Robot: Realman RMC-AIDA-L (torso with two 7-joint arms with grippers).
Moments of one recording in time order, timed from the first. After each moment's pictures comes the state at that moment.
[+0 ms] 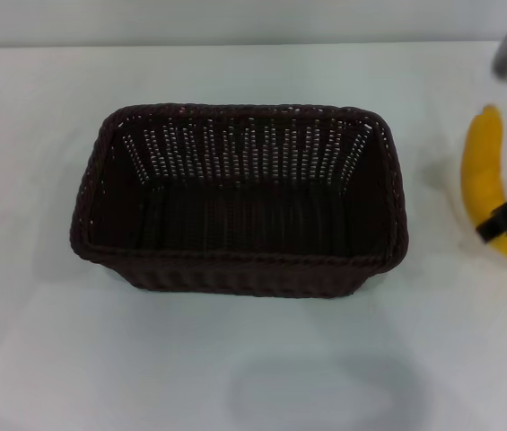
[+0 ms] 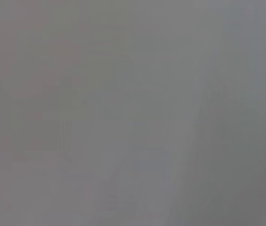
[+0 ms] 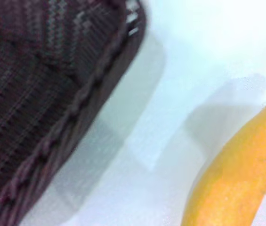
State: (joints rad) left arm -0.27 -1.97 0.38 0.83 1.55 1.42 -1.40; right arm 0.54 2.01 1.65 1.51 -2.72 1.61 -0.19
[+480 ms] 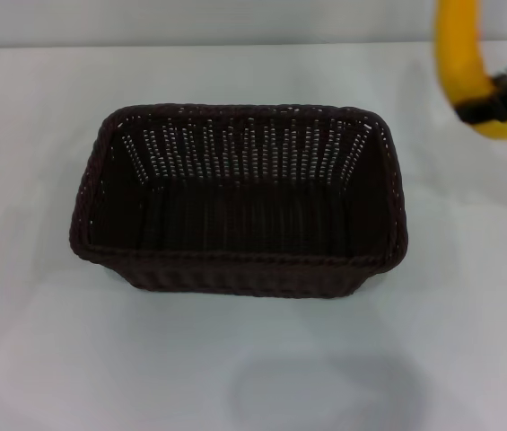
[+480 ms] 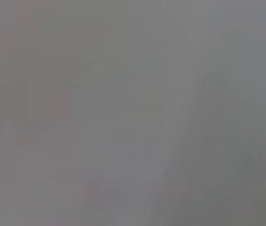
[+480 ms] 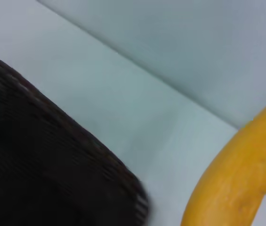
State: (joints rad) left arm -0.28 -1.96 0.39 0.87 1.60 1.44 -1.52; right arm 0.56 2.01 1.84 1.74 -2.59 1.57 -0.47
